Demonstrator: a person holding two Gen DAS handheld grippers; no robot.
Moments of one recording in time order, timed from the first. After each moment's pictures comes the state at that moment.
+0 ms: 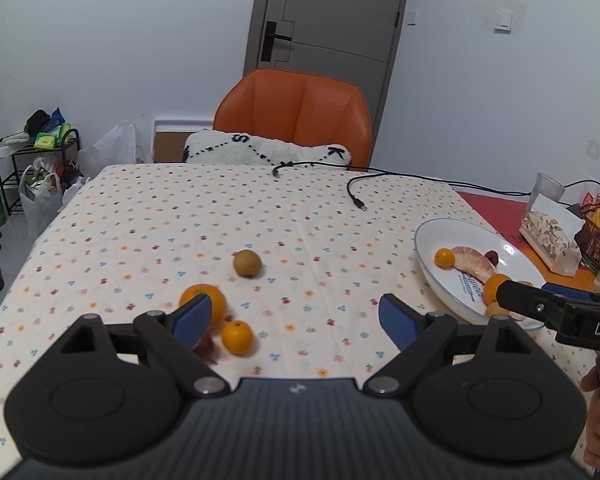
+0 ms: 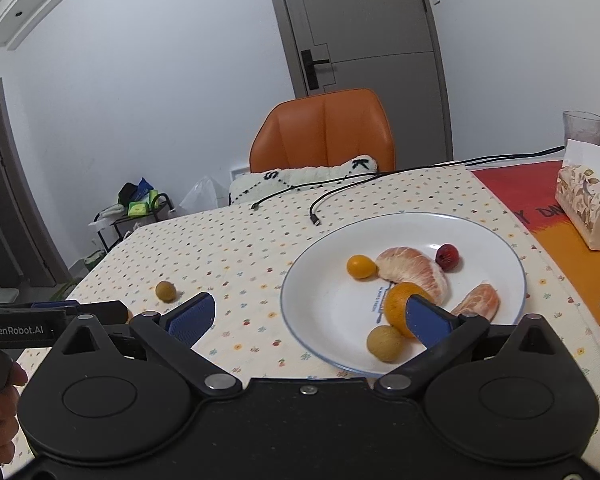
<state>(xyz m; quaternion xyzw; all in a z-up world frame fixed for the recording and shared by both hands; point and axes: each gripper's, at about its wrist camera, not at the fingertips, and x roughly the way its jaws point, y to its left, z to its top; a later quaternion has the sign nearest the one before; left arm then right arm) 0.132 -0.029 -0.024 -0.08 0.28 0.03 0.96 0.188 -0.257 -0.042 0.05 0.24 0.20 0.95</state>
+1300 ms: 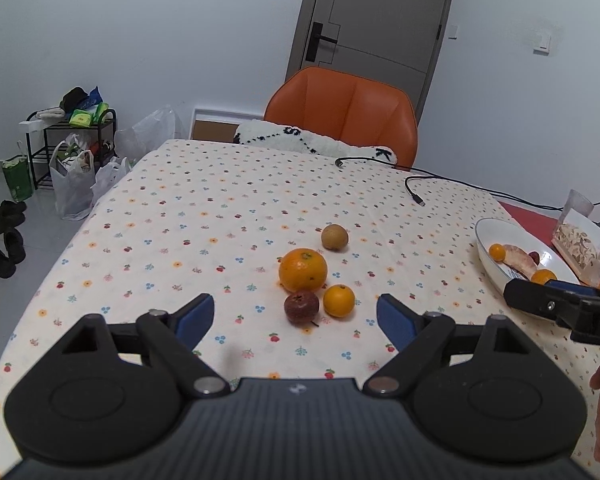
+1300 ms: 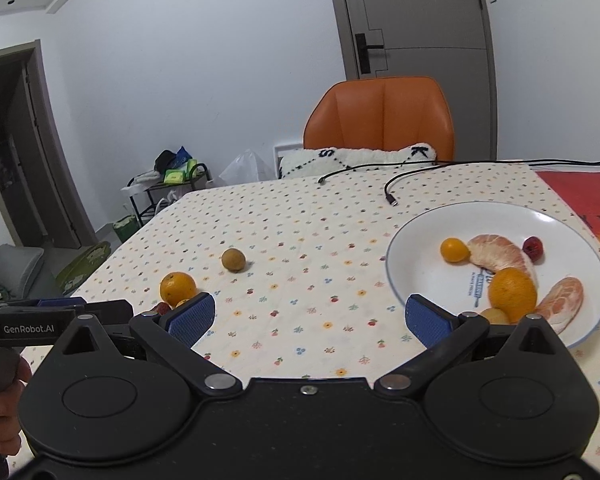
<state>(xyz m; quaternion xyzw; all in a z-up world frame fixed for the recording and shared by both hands) 0.098 0.031 -0.050 -0.12 0.27 0.07 0.95 0.173 -0.192 -0.048 0.01 0.25 0.25 0.94</state>
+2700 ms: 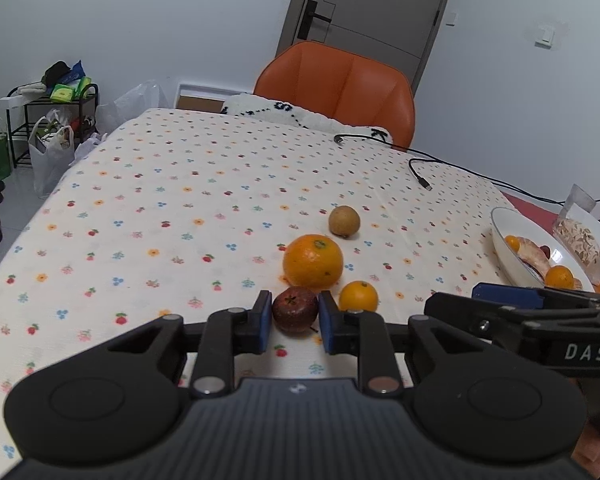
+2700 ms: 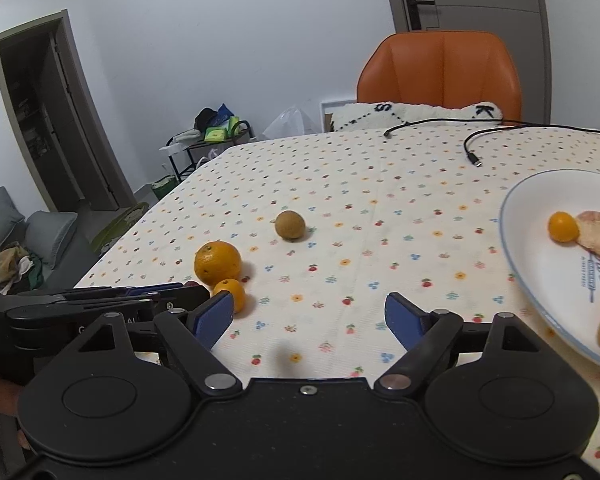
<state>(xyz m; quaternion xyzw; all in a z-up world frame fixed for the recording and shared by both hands) 0.133 0.053 -0.078 -0.14 0.30 0.04 0.94 0.205 -0.133 -0.074 0.00 0.31 0.32 0.90</state>
